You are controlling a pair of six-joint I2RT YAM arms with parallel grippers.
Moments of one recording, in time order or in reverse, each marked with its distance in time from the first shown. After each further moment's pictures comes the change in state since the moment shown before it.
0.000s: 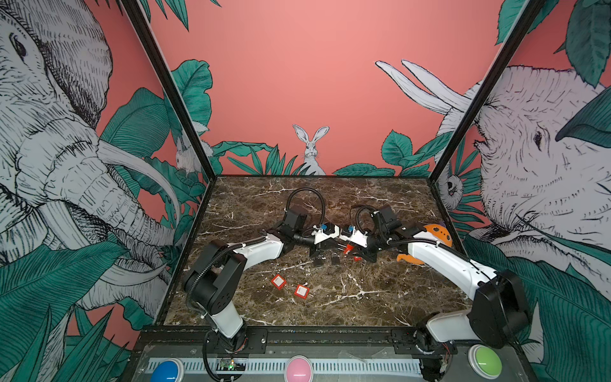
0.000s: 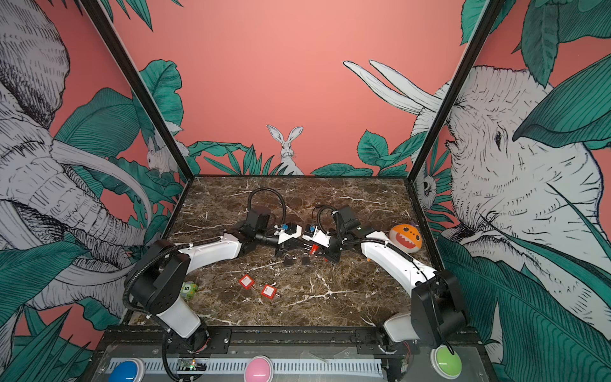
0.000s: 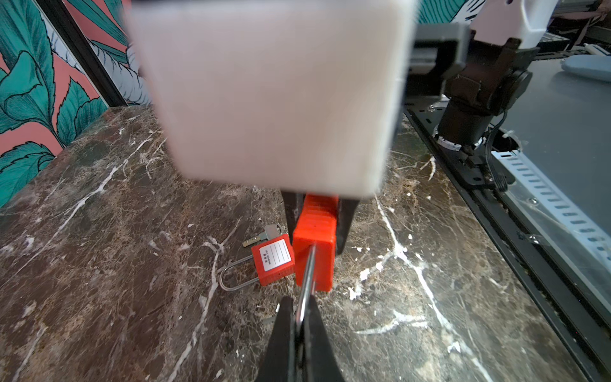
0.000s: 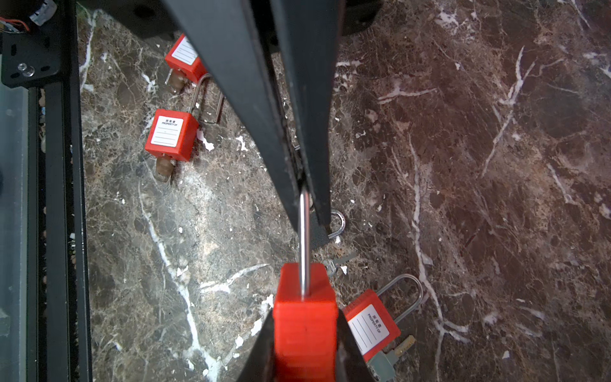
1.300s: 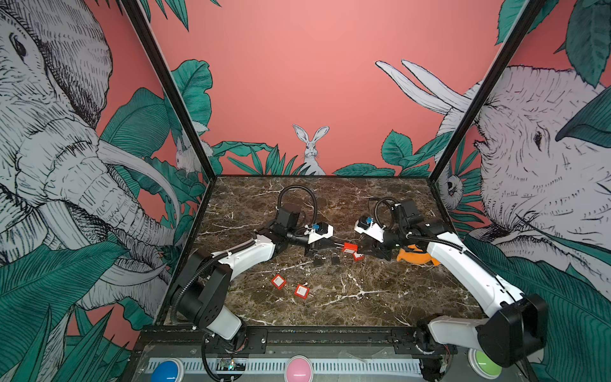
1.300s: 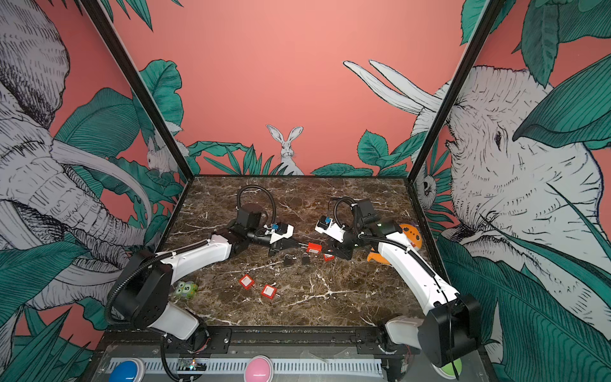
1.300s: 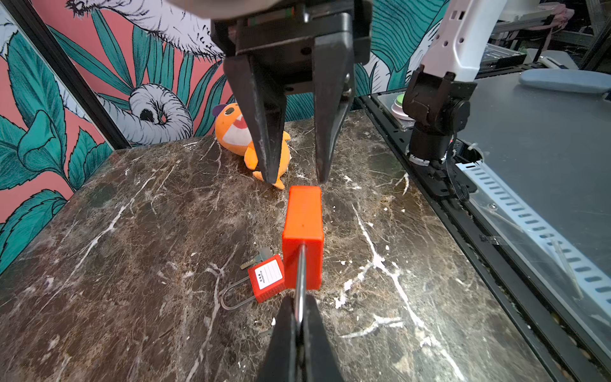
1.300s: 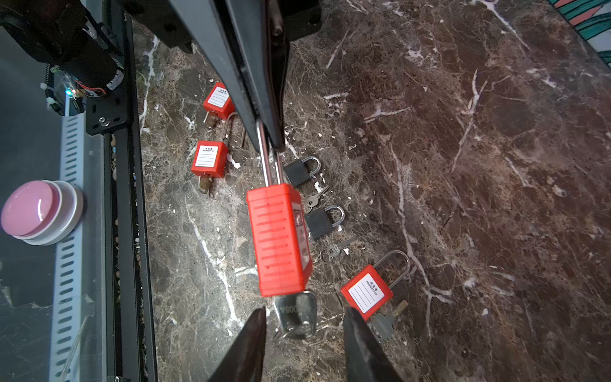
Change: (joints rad) left arm 0.047 -0.121 -0.021 -0.061 0.096 0.068; right arm -0.147 -0.113 0.072 -0.214 -0.137 -0.040
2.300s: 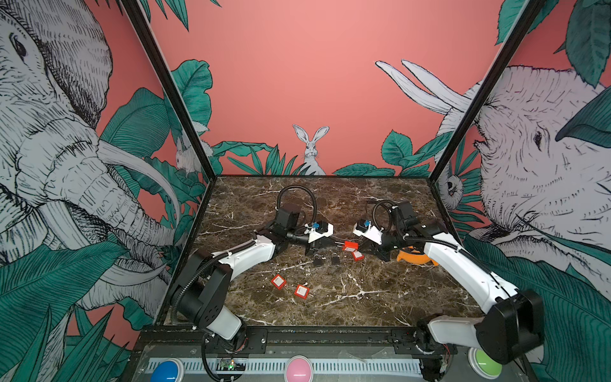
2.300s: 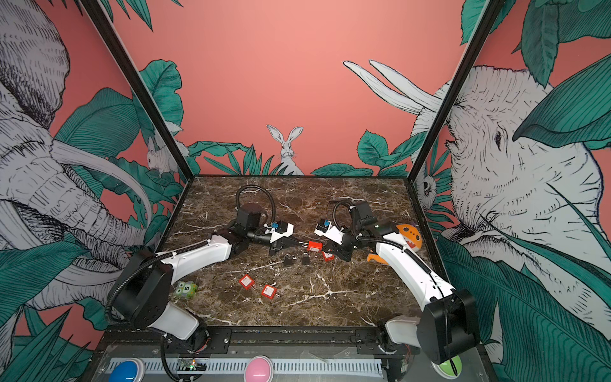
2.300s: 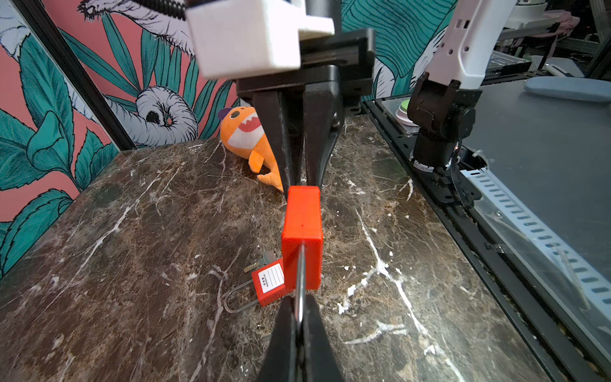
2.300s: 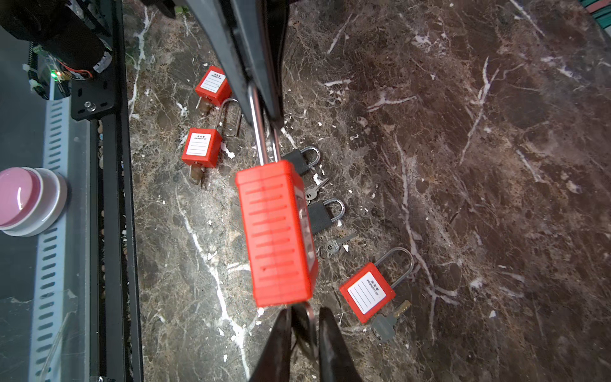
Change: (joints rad) left arm -0.004 0.001 -0.005 0.042 -0.005 -0.048; right arm 0.000 -0.011 -0.063 0.068 0.024 -0.024
